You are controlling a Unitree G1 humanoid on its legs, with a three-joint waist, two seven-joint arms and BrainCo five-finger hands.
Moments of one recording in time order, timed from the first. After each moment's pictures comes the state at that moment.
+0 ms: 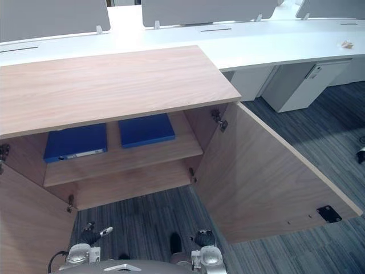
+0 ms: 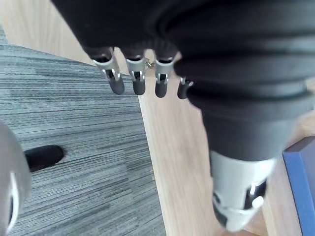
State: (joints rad) left arm 0.09 0.06 0.04 0.94 0.00 -0.05 0.19; right arm 0.09 -0.05 -0.08 0.88 -0.14 -0.05 -0.22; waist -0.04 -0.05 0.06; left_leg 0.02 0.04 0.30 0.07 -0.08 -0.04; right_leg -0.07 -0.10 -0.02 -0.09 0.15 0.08
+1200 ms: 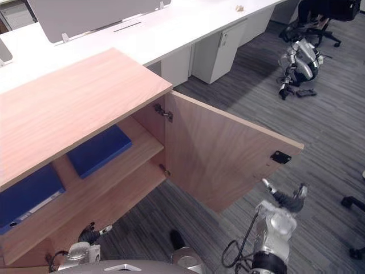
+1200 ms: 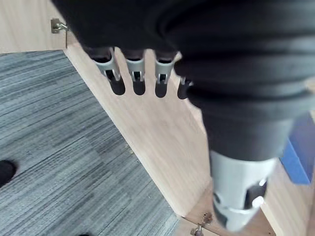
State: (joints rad) left arm 0.06 0.04 0.11 0.95 0.00 -0.04 0.15; right arm -0.05 -0.28 -0.54 0.41 0.21 -0.10 -0.30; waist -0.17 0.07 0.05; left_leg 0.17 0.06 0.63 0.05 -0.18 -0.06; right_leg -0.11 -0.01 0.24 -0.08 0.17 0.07
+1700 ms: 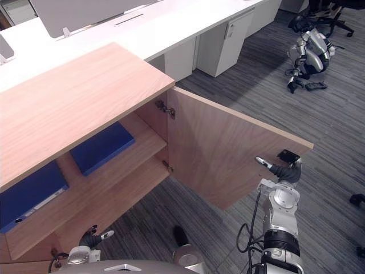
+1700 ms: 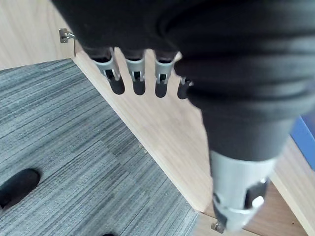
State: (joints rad) left arm 0.09 0.06 0.04 0.96 0.00 -0.05 0.14; right arm -0.16 -0.44 -0.40 0.49 0.21 -0.10 -0.23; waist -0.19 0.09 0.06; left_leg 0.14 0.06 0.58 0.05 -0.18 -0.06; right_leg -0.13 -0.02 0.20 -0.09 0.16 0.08
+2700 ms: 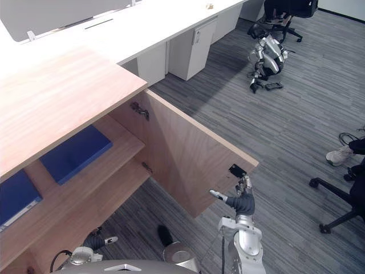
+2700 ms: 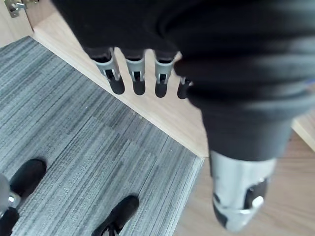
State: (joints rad) left arm 0.07 0.08 -0.07 0.99 0.12 -0.04 0.12; right arm 0.41 -0.15 -0.10 -0.15 0.19 -0.11 -0.13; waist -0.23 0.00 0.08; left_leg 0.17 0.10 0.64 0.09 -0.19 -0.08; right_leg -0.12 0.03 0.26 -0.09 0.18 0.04
